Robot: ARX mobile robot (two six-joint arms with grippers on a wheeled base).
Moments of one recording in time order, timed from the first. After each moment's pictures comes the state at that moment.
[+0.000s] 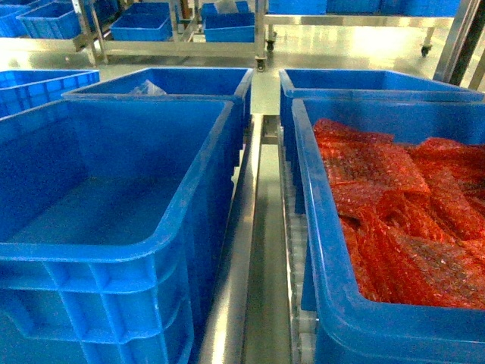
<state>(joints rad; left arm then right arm) -0.57 0.41 0.24 0.08 -0.72 -0.13 0.00 0.01 0.01 0.00 0.00 0.00</state>
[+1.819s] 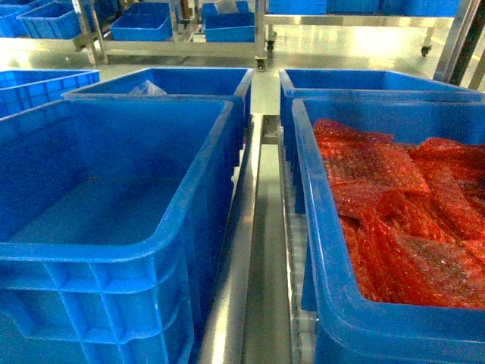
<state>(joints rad) -0.57 0.41 0.24 0.08 -0.72 -0.13 0.00 0.01 0.01 0.00 0.00 0.00</state>
